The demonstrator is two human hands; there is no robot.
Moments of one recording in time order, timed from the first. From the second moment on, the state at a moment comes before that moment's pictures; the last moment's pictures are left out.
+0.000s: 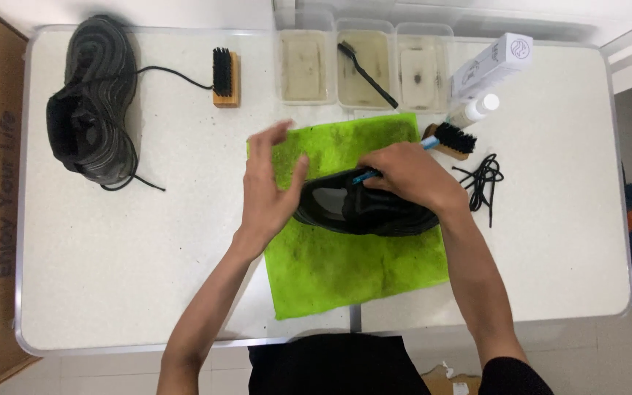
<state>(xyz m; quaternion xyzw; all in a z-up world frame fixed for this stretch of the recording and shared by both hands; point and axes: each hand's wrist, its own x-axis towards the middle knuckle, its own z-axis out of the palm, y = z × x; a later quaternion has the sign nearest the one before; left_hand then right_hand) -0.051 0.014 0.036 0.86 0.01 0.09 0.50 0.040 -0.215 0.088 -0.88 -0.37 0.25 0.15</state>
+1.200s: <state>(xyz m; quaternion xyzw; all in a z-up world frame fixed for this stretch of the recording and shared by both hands) -0.024 0.012 0.002 0.73 -0.17 -0.14 0.65 -0.001 -0.210 -0.036 -0.91 -0.41 0.10 -0.01</state>
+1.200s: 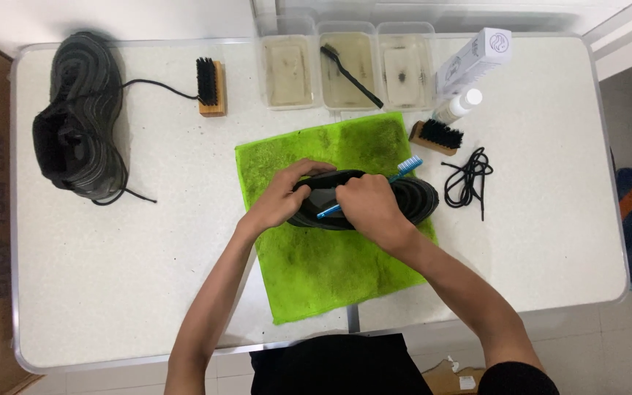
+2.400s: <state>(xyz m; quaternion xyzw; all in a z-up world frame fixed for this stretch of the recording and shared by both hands) -0.051 -0.016 0.020 0.86 -0.19 0.07 0.46 0.003 -0.252 0.082 -0.90 -0.21 0.11 0.36</state>
